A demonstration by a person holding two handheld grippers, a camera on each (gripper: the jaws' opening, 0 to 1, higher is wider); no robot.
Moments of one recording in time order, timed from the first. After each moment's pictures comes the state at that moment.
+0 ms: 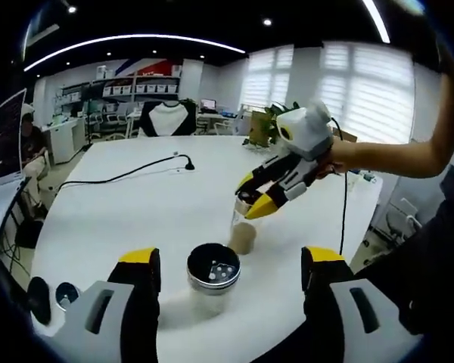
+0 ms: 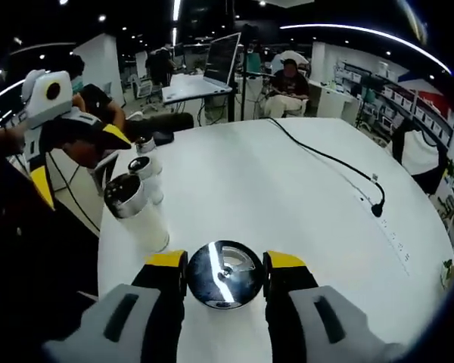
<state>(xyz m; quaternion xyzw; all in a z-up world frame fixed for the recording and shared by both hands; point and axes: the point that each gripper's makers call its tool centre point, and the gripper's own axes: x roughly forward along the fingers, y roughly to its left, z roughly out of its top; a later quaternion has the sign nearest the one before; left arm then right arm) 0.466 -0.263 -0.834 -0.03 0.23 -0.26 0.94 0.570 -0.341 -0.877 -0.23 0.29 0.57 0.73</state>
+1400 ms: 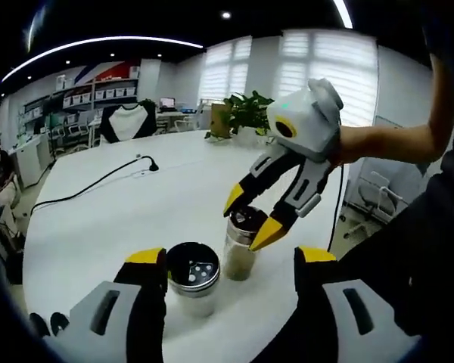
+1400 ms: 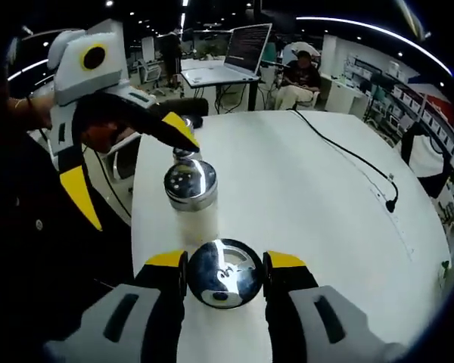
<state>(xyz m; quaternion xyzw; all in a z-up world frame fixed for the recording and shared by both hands) 0.458 -0.296 -0.842 0.02 0.23 -0.38 0.90 0.493 -0.337 -0.884 -0.26 0.31 0.57 0.71</state>
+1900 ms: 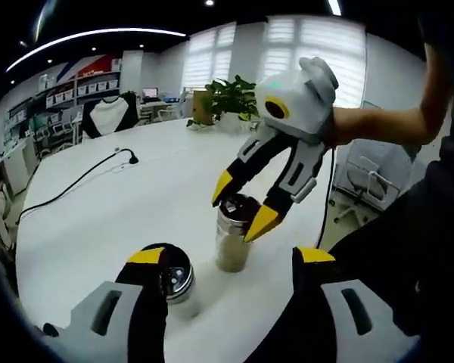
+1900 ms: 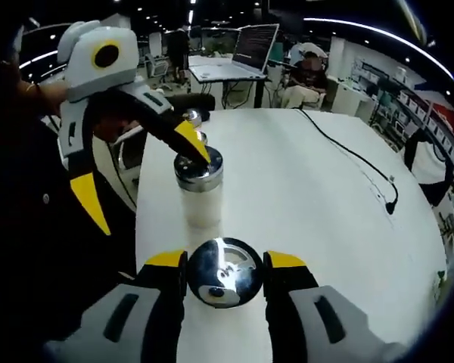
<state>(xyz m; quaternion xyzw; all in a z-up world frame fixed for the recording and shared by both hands) 0.452 -0.322 -0.856 0.05 0.26 -0.41 0.87 0.486 -0.358 -0.888 -0.31 0.31 0.59 0.68</state>
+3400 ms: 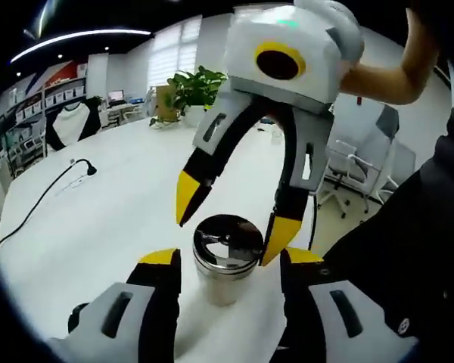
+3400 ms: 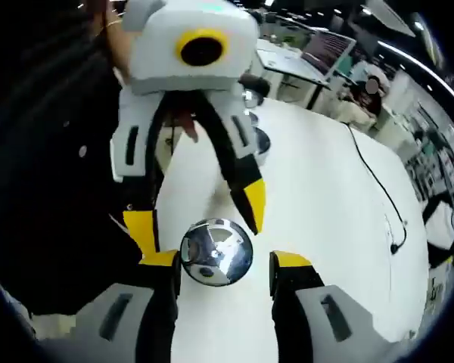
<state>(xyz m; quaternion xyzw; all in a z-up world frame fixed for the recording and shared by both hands) 0.463 -0.396 -0.883 0.08 0.26 -0.49 0.83 0.473 -0.385 -0.883 -0.35 0.30 0.62 0.63</state>
